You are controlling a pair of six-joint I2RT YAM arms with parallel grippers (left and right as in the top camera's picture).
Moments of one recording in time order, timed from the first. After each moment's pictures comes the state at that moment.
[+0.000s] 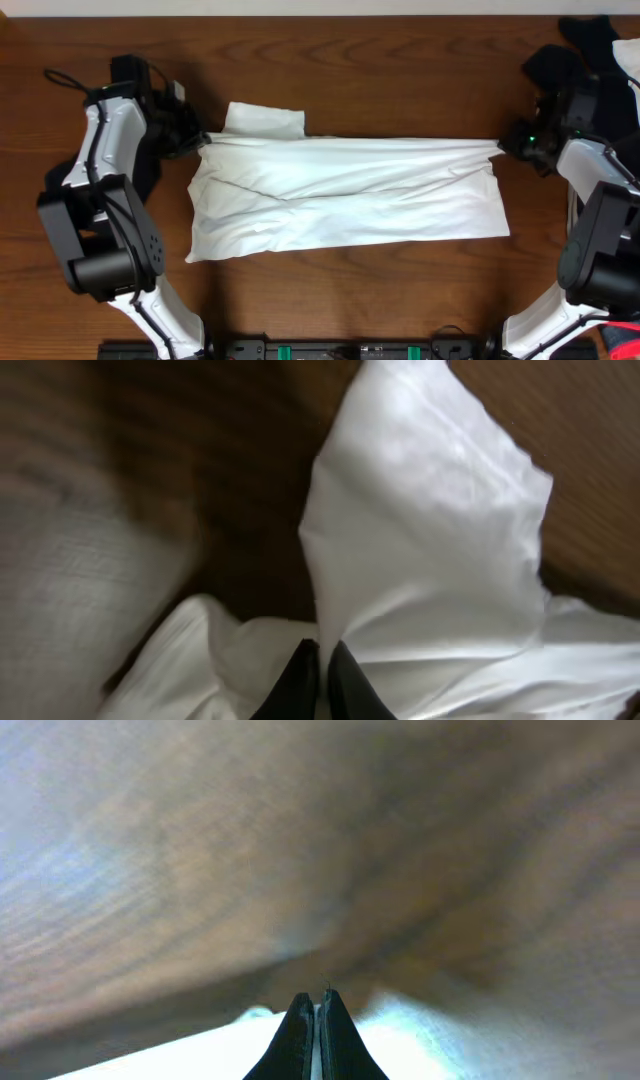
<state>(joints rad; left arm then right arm) 0.22 1.96 1.48 -0.91 0.44 -0.22 -0.29 1.89 1.12 -0.32 -0.26 0.28</state>
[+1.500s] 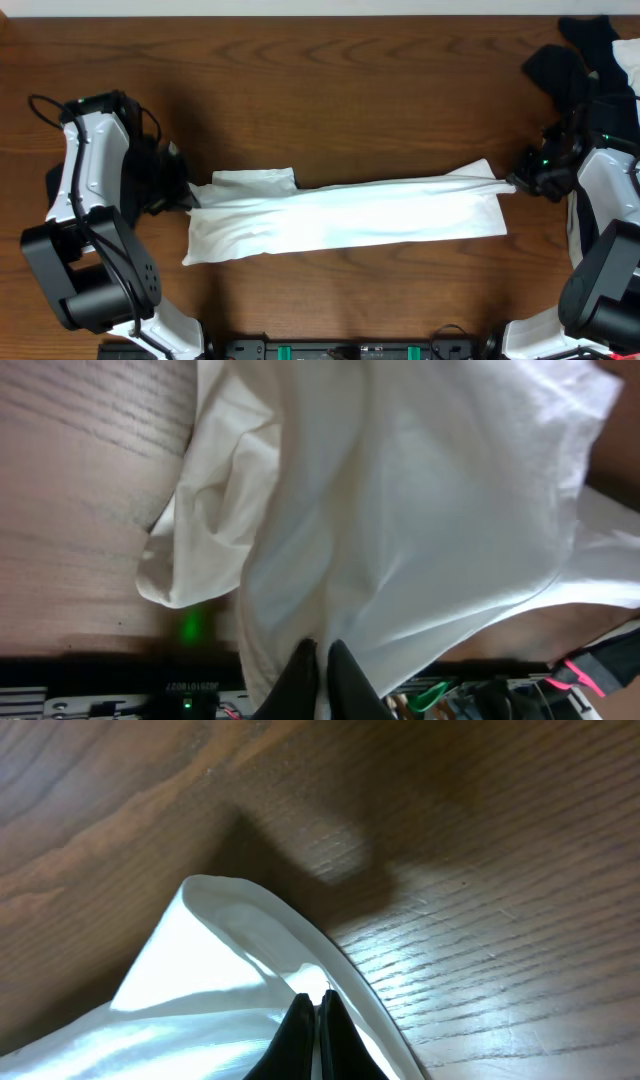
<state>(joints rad) 0.27 1.82 1.40 -1.46 0.33 -0.16 -0.34 1.72 1.12 -0.79 -0.27 0.23</state>
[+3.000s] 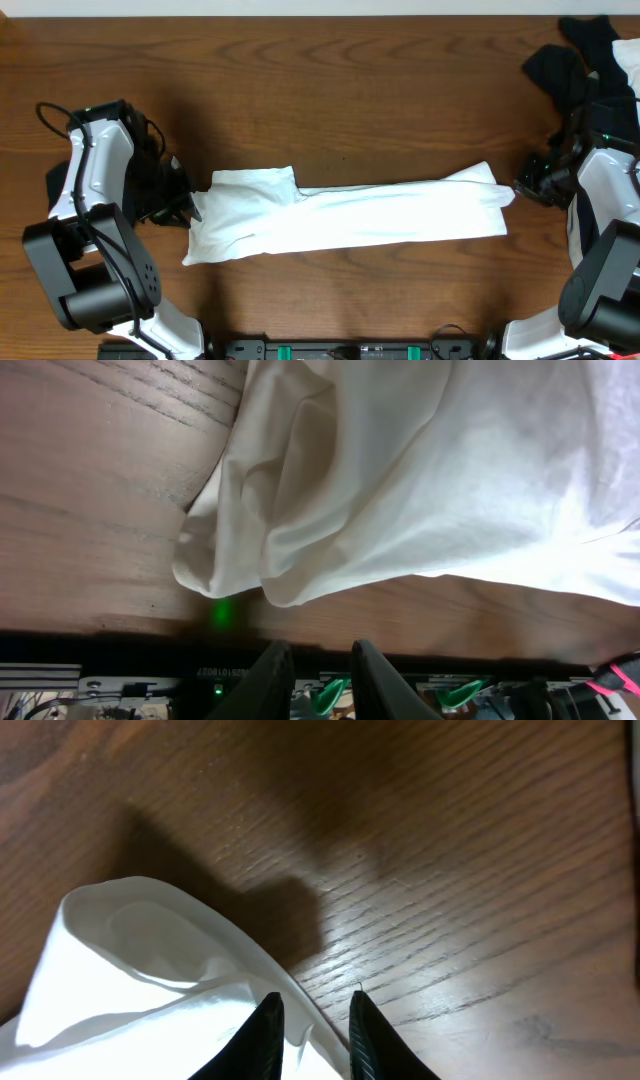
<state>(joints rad) 0.27 1.82 1.33 -1.46 0.25 -0.15 -0.34 1.72 1.12 -0.84 -0.10 0.23</state>
